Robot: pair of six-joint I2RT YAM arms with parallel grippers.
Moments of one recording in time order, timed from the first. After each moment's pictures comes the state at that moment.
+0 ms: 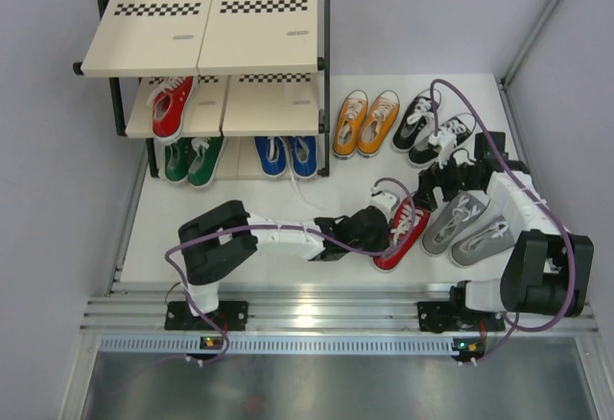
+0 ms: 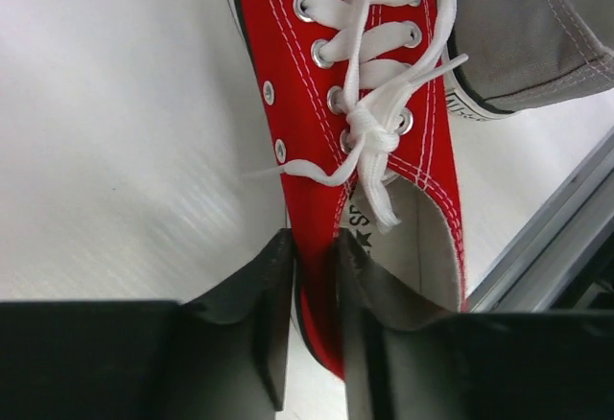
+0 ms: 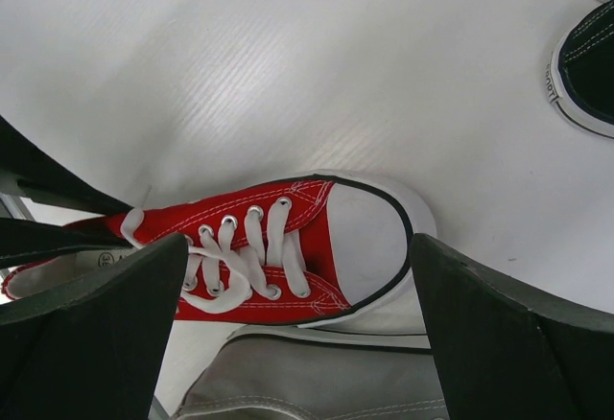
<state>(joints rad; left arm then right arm) -1.21 1.86 1.05 0.13 -0.16 -0.57 -0.10 1.34 0.89 -0.65 -0.78 -0.63</state>
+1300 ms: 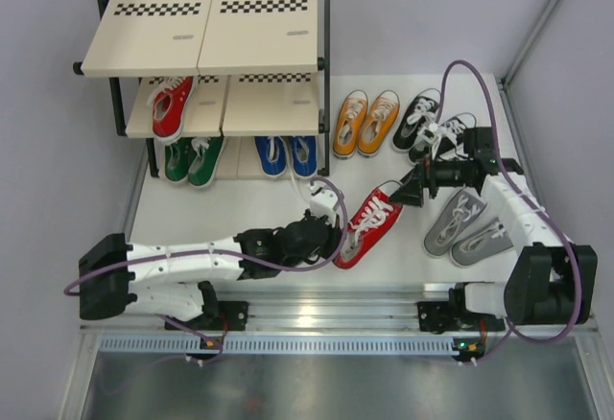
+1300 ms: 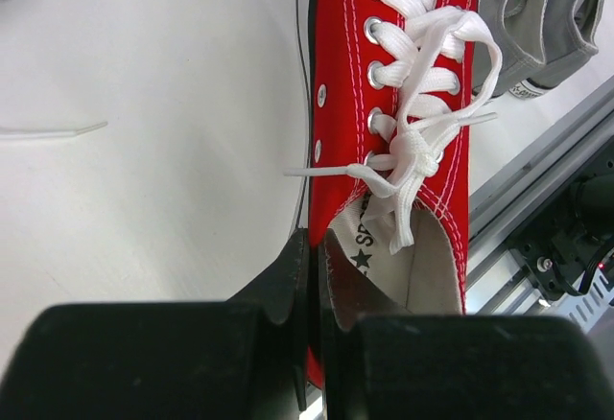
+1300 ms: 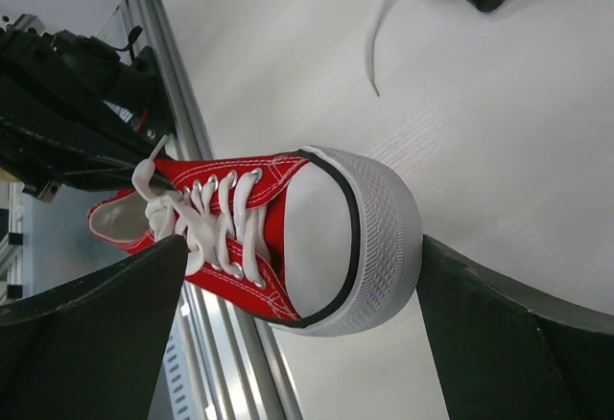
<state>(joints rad) -1.26 1.22 0.73 -0.03 -0.40 -0.60 0.01 1.29 0.92 -0.66 -1.17 -0.33</state>
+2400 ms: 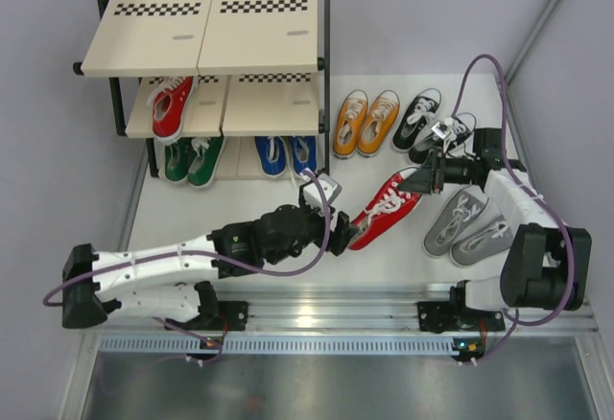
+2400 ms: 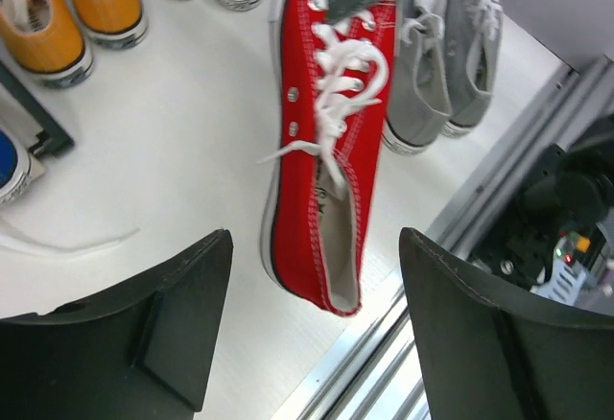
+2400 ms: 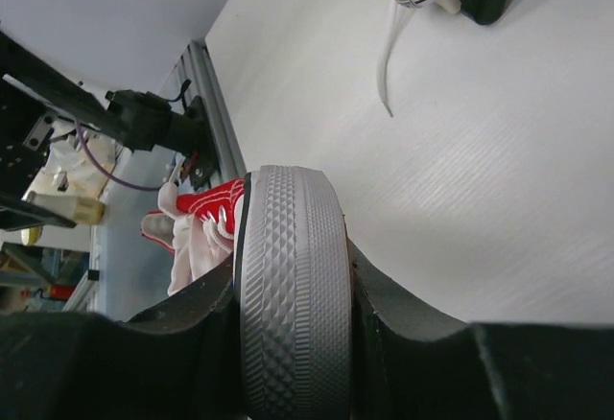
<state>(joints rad) -1.26 1.10 0.83 -0.07 -0.40 -0.38 -0.07 1.38 0.89 -0.52 -1.30 -0.19</state>
